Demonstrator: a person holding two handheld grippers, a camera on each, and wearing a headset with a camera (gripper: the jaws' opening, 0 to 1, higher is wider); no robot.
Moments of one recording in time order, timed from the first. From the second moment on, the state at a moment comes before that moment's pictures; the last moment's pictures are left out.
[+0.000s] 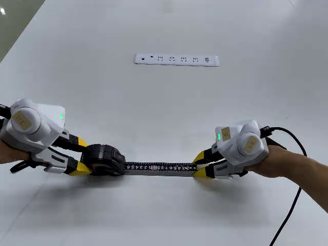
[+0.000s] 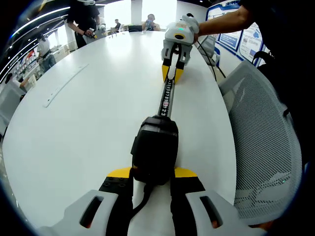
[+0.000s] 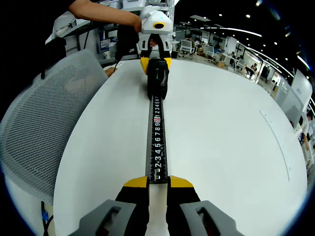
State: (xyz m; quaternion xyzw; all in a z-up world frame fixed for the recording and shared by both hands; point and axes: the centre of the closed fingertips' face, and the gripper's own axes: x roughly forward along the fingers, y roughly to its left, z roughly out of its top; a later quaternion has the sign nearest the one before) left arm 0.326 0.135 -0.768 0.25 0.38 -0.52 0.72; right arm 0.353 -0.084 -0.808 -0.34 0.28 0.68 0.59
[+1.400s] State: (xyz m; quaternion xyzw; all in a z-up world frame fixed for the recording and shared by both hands) left arm 0.325 0.134 -0.768 0.25 0.39 -0.52 0.72; right arm 0.359 -0.137 -0.806 -0.35 0.31 0.65 0.60
